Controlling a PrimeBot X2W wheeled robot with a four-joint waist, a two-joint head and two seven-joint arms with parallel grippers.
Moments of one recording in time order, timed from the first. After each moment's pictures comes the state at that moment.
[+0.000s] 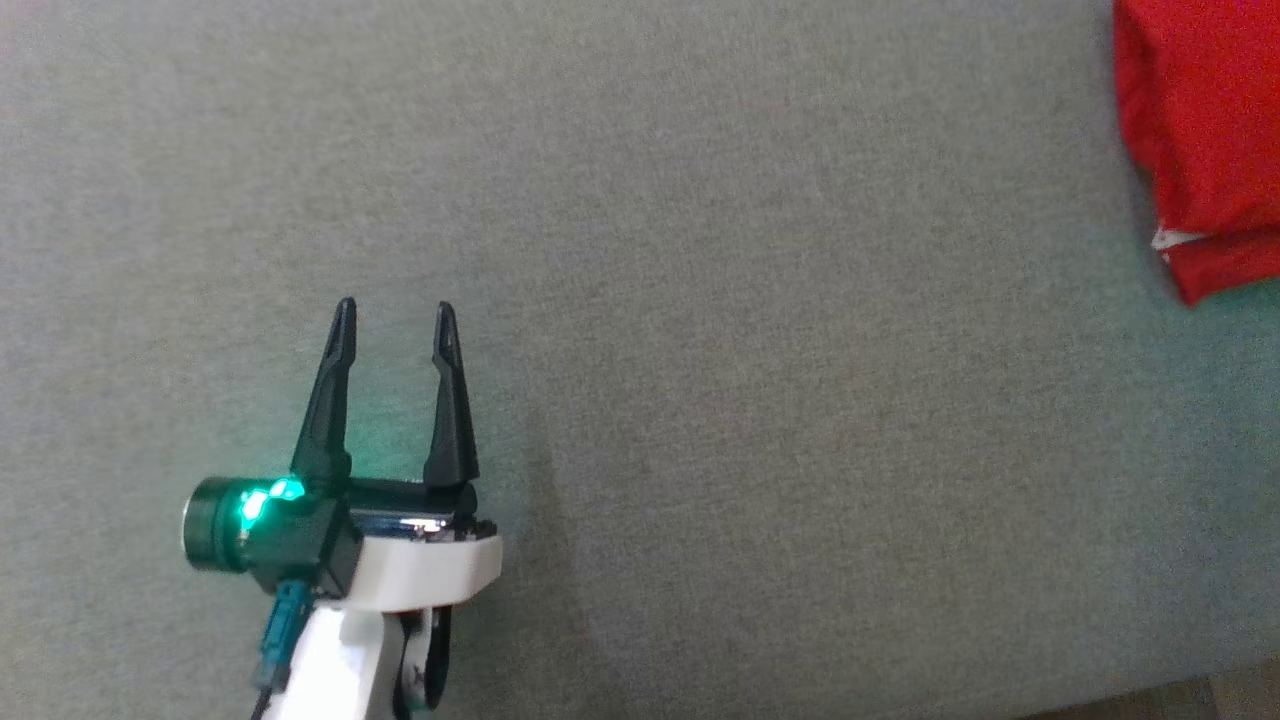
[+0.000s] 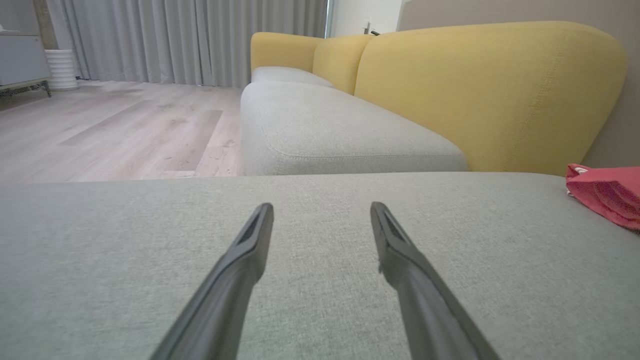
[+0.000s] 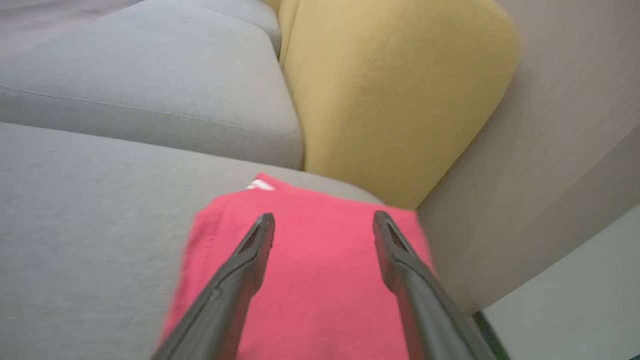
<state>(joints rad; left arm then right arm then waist) -0.14 0.05 -0.26 0.02 -0.14 0.13 -0.26 -0.41 -0.42 -0.19 0.24 0.07 0.13 0.02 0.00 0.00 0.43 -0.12</state>
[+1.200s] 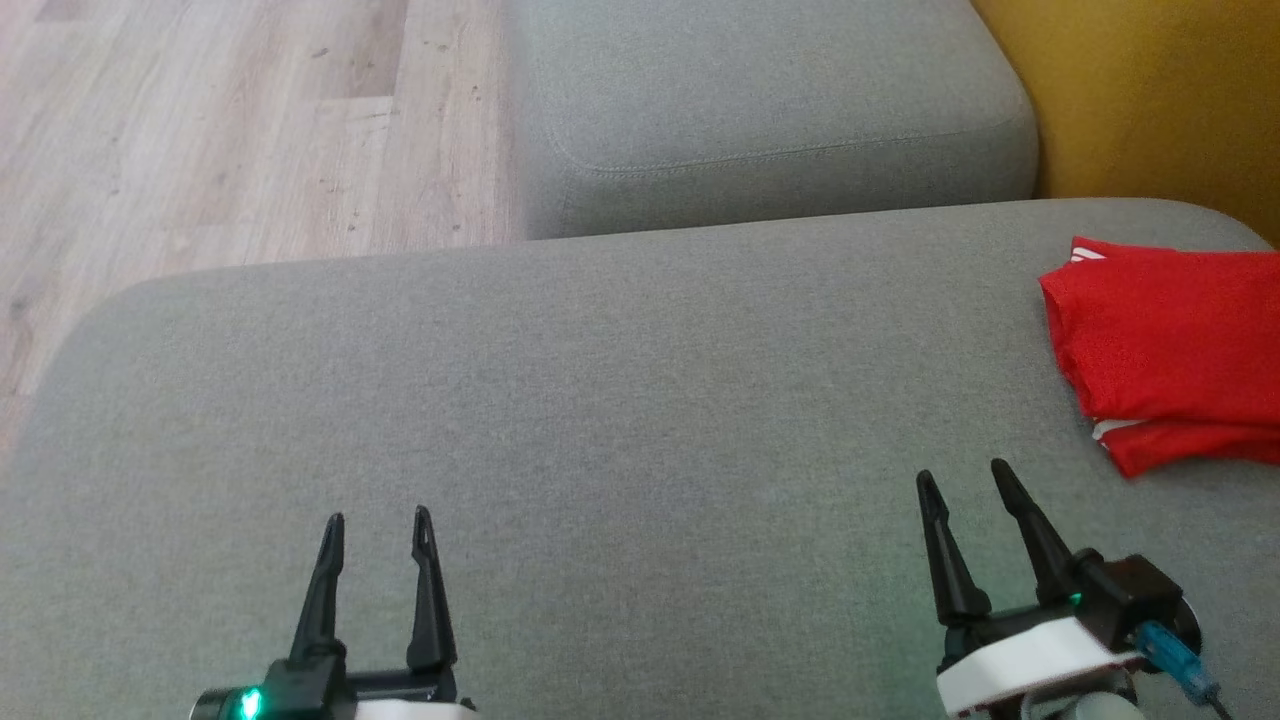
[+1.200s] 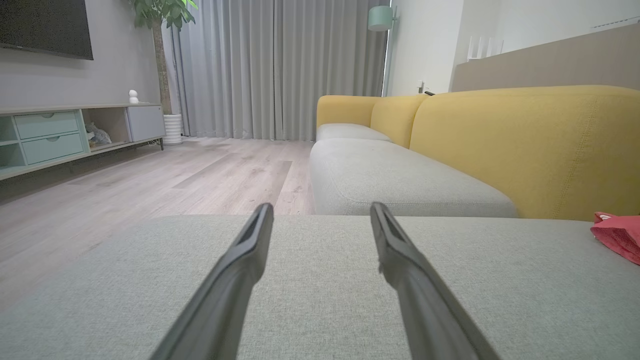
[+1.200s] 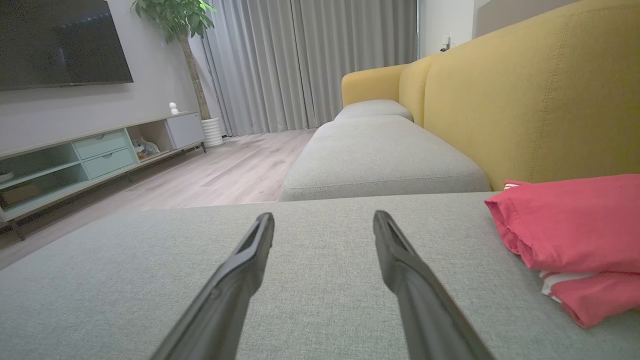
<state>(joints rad) 0.13 0.05 -0.22 0.09 -0.17 0.18 -0.26 0.06 -0.07 0.14 0.24 0.17 0.13 -0.25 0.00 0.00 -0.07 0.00</state>
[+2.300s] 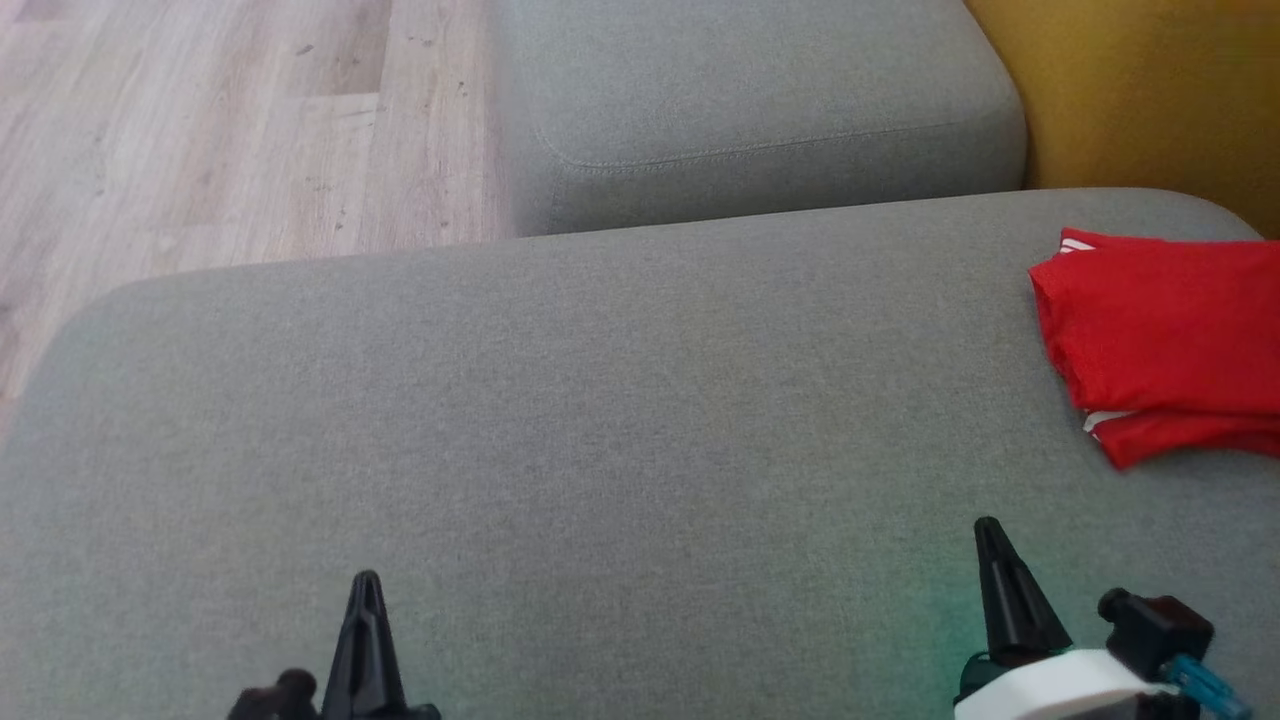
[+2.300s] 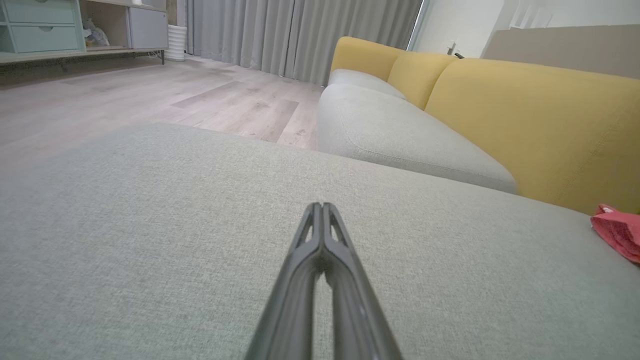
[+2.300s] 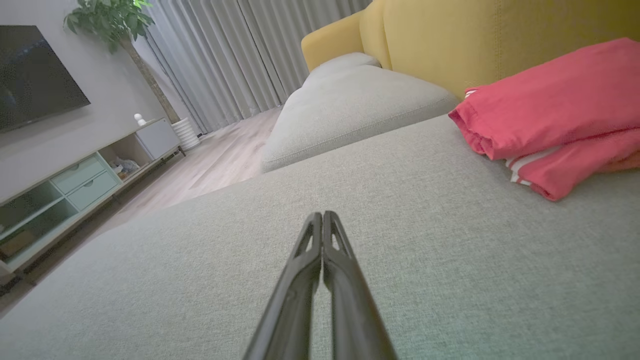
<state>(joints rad) 0.17 0.06 -0.22 0.18 -0.37 0.14 -0.22 0.11 -0.06 0.11 0.29 0.36 0.13 -0.21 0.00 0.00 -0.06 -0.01</state>
